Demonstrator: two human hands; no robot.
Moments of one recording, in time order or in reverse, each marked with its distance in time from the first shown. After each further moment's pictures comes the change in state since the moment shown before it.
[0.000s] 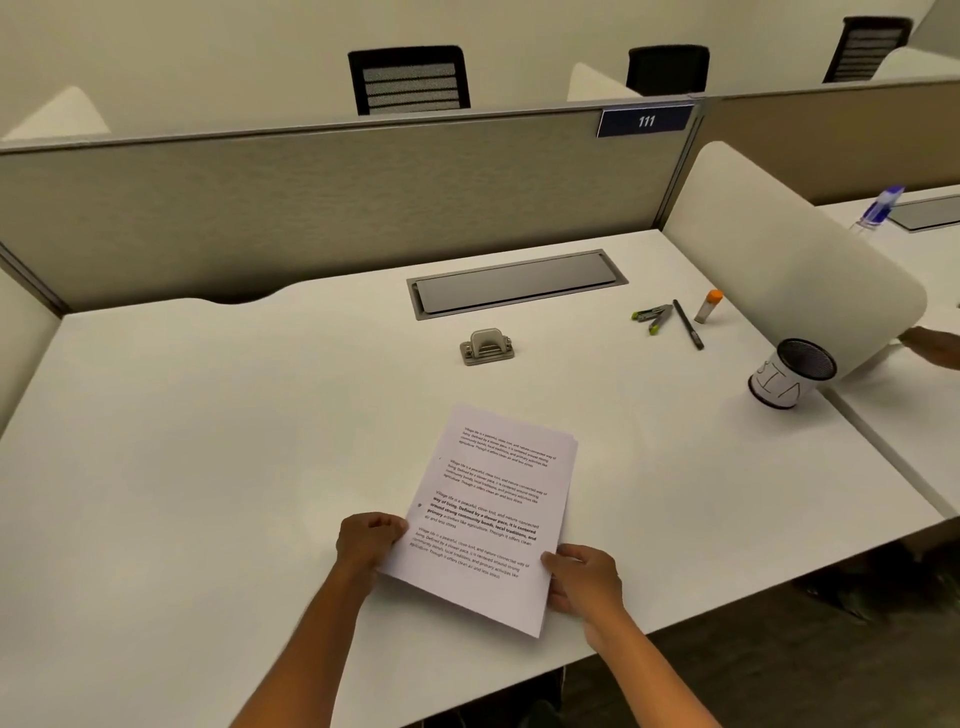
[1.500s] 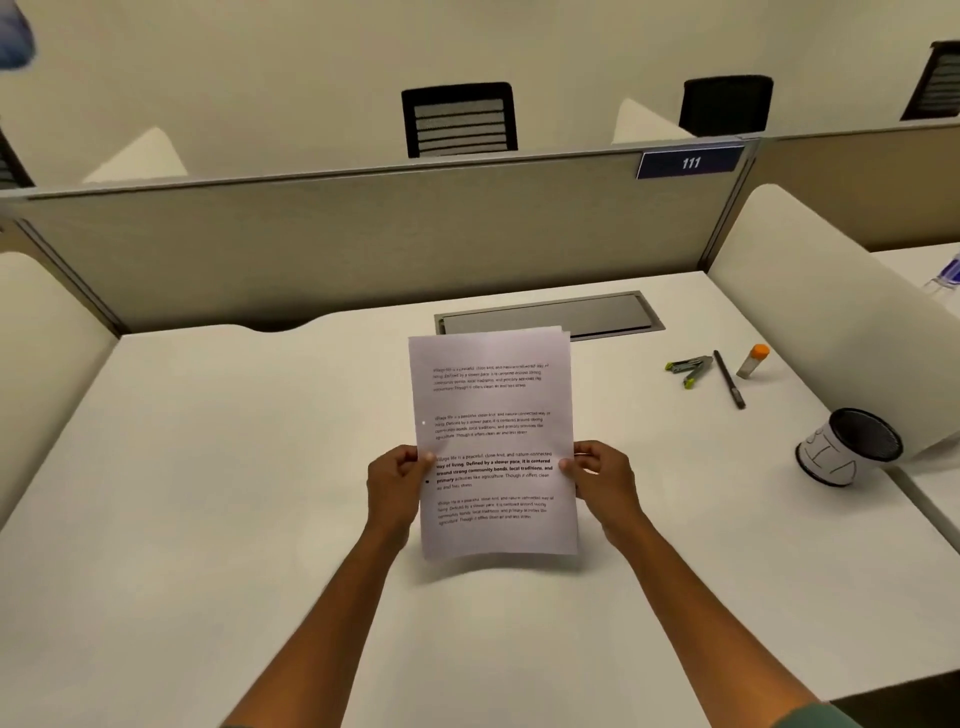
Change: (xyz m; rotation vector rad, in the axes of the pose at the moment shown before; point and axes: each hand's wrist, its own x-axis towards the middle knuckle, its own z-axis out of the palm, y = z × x) left_hand 0.000 0.125 0.045 -0.188 0.062 0.435; right_hand 0.079 -0.176 0.001 -0.118 -0.140 -0.516
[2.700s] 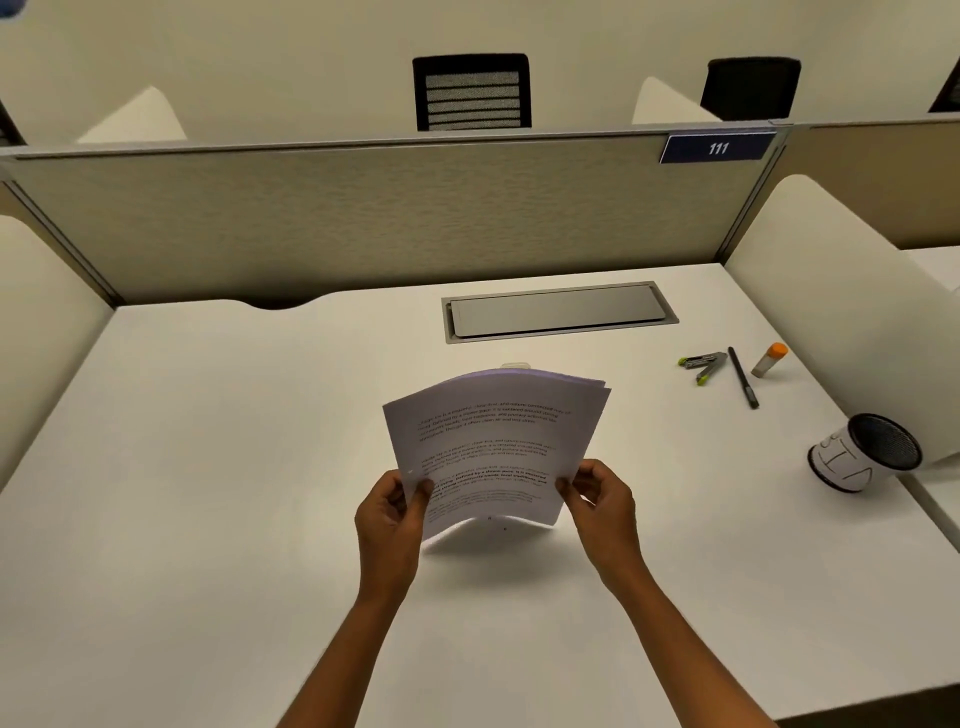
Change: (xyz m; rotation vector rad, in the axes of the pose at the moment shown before) left_hand -0.055 -0.017 -0.011 -0.085 0.083 0.228; right_hand -0.036 0.019 0.020 0.022 0.024 -0.206
